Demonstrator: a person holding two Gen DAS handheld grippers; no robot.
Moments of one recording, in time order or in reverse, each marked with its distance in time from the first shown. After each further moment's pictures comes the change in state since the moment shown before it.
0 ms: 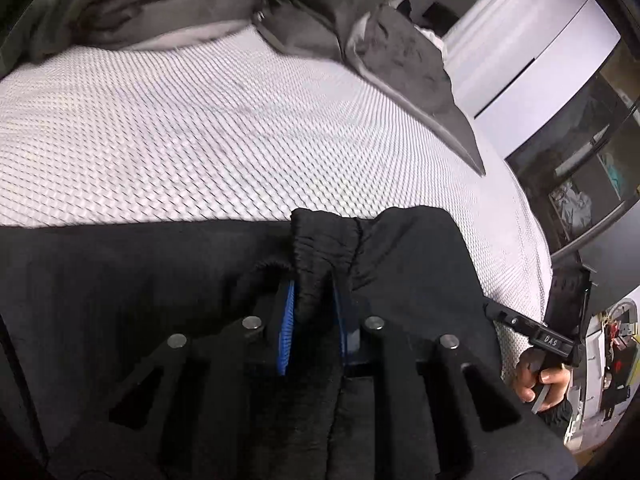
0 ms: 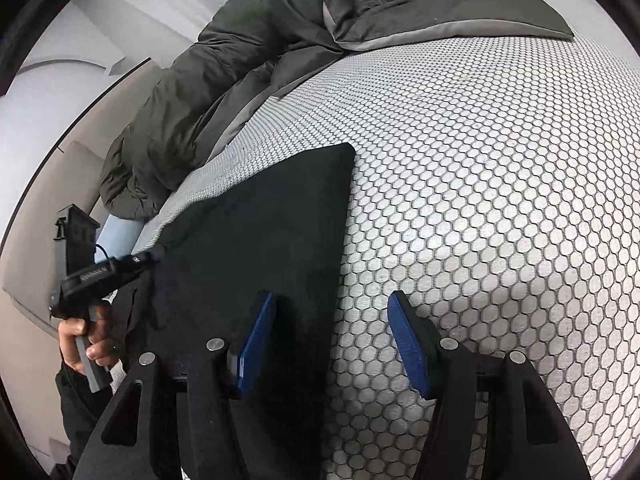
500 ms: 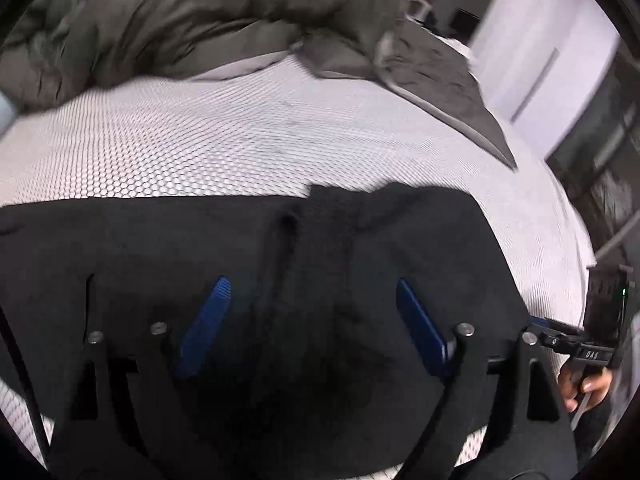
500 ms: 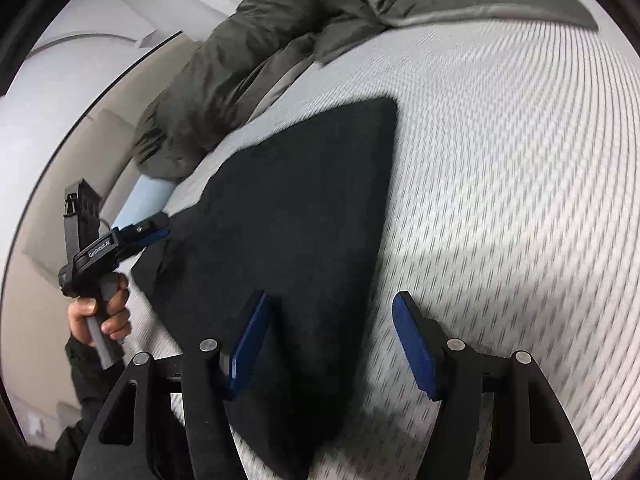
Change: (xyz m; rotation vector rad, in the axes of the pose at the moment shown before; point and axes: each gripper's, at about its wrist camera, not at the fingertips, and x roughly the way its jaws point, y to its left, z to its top) left arm -0.055 -0.023 -0.056 0.068 -0.093 0.212; right arm -0.017 0.021 -0.058 -0.051 0.097 0.124
